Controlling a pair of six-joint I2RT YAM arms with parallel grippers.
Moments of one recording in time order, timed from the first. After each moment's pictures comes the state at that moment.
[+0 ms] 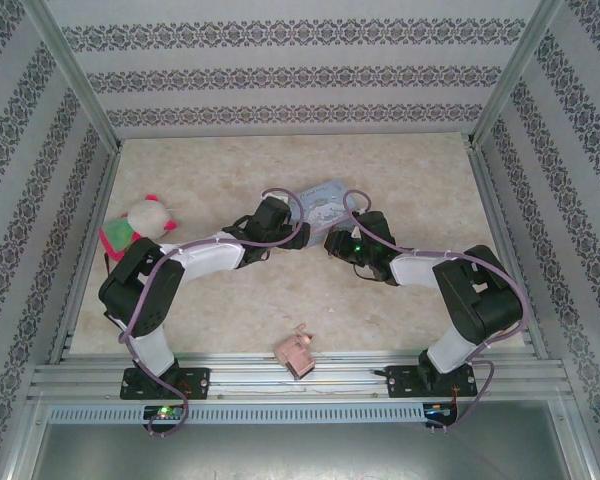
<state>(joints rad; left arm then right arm) -0.63 1.76 1.04 -0.03 -0.17 -0.42 0.42 1.63 0.63 0.32 -0.30 0.83</state>
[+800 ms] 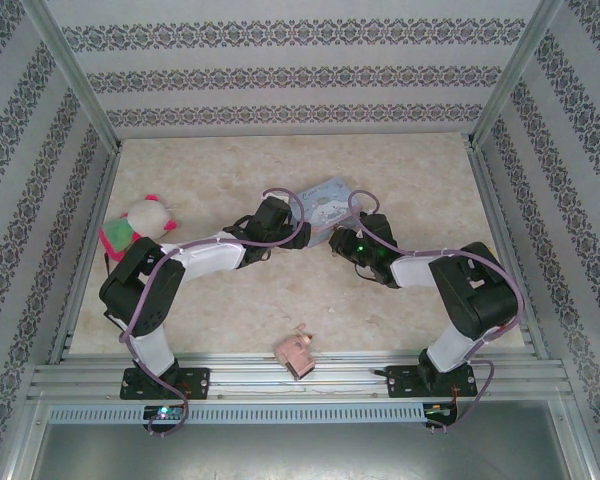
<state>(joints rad) -0.63 1.77 1.04 -0.03 -0.17 -0.43 0.40 1.66 0.59 0.44 -0.22 0.92</state>
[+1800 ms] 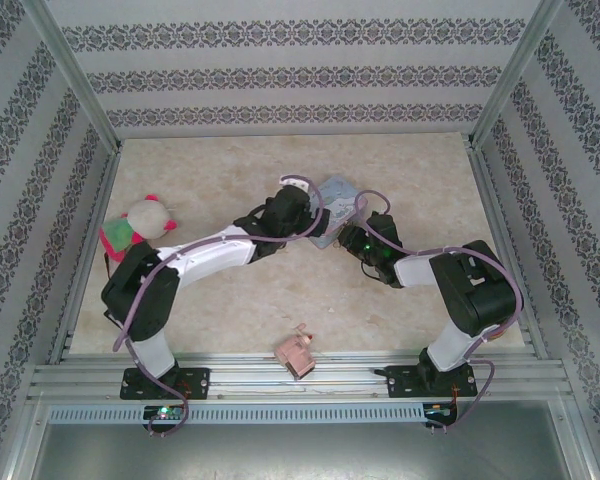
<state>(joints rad) -0.73 1.78 1.24 -0.10 -0.29 -0.35 0.35 1.67 0.57 0.45 -0.12 0.91</state>
